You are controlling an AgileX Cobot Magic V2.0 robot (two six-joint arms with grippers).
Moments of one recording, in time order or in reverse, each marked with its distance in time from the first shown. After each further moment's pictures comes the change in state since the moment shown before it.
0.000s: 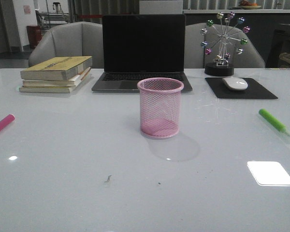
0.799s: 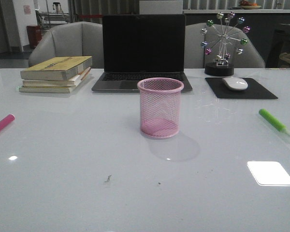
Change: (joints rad) left arm 0.000 0.000 0.000 0.000 0.000 0.000; right arm 0.000 0.000 0.000 0.000 0.000 0.000
